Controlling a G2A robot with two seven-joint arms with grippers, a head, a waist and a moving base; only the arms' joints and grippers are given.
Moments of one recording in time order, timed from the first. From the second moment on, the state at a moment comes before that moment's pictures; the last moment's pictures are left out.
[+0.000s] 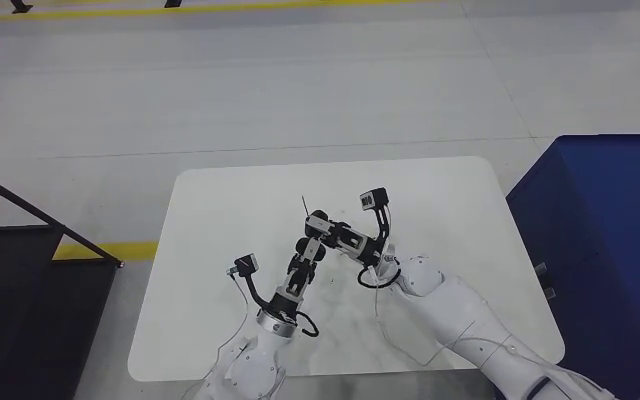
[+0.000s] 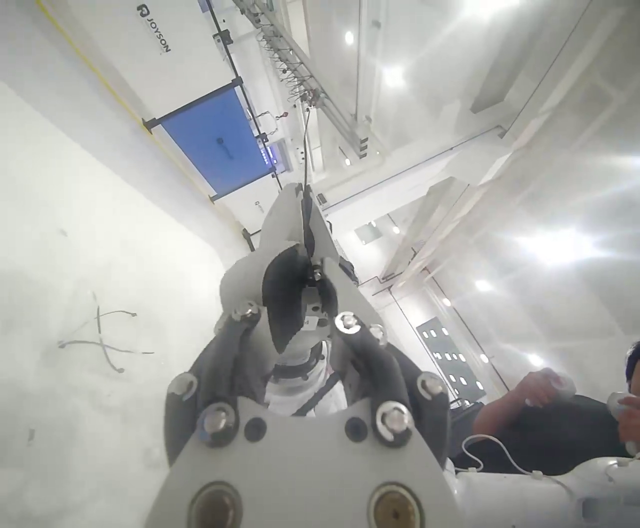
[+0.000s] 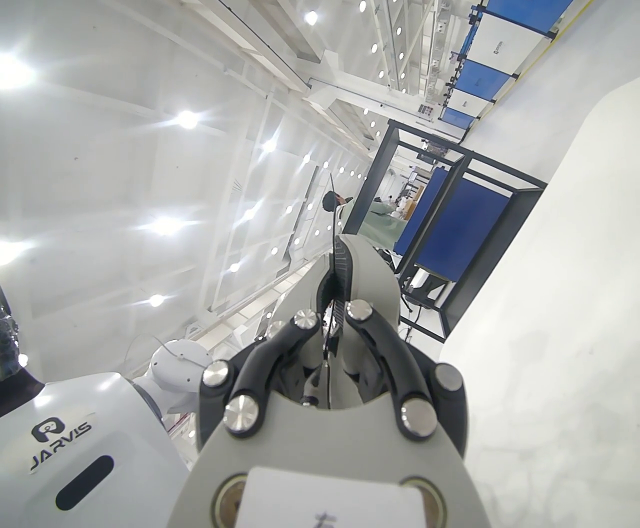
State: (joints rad) left arm 1.46 -1.35 -1.00 -1.64 0.22 -0.47 0.22; right arm -0.89 -1.20 0.71 -1.18 0.62 -0.75 0.55
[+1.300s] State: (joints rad) left arm 1.58 -1.27 -1.25 -1.81 0.17 -0.40 -0.50; right arm -0.98 -1.08 1.11 -1.31 0.64 -0.07 1.00
